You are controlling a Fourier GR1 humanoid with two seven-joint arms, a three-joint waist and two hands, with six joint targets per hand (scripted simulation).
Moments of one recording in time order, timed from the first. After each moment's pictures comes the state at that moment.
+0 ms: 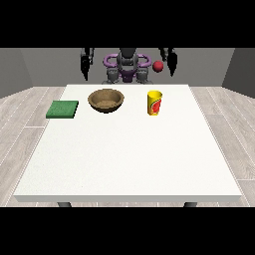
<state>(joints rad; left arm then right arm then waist) 0.00 0.03 -0.01 -1.59 0.03 -0.01 0.00 0.02 -0.08 0.01 -1.56 0.00 0.00 -0.03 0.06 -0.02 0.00</state>
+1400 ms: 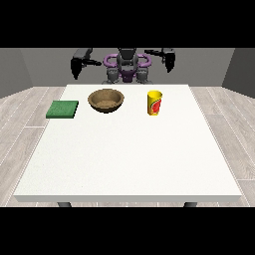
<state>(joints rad) -0.16 0.09 -0.02 -1.68 0.05 0.04 -0.13 -0.14 -0.11 -0.12 -1.56 -0.13 0.07 -0.16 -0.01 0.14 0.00</state>
